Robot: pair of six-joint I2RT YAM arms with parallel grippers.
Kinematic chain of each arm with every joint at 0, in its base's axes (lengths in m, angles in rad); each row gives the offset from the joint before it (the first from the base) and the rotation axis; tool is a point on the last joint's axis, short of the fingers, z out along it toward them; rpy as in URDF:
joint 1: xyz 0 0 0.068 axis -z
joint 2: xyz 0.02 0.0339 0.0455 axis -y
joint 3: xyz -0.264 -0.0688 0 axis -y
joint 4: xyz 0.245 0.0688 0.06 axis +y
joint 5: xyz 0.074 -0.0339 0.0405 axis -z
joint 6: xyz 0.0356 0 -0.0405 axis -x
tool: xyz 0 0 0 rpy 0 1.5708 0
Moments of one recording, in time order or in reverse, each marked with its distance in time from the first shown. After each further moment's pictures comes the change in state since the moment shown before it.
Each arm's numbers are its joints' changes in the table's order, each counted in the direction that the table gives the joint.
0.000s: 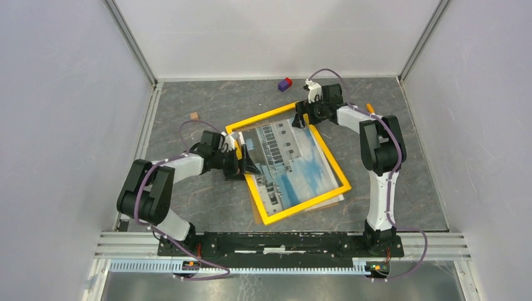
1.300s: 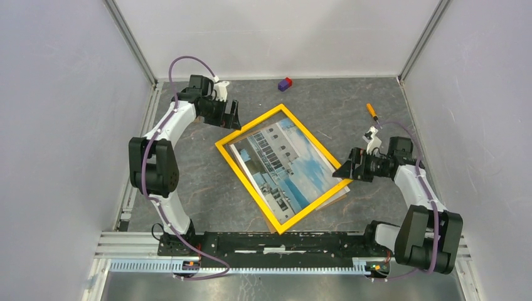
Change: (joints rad) left arm -0.126 -0.283 0.828 0.595 -0.220 -0.598; right arm 0.455 0.949 -0.813 0.444 -0.382 0.022
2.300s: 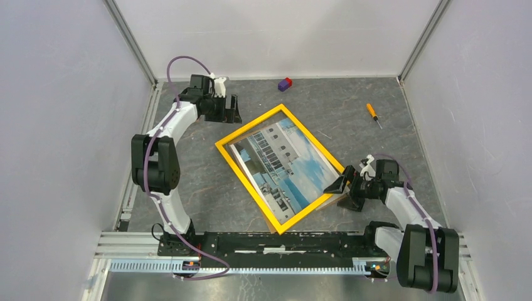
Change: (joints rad) left arm 0.000 -0.024 -0.014 -0.160 -0.066 0.149; right arm -0.085 0.173 -0.336 -0.064 0.116 -0.520
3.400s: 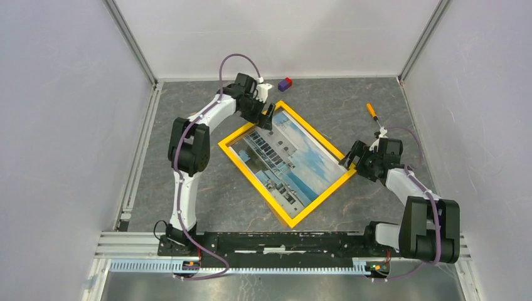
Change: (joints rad) left arm 0.216 -0.378 0.368 0.103 0.024 -0.196; right arm -0.005 -0.231 0.181 -0.354 0.463 0.060
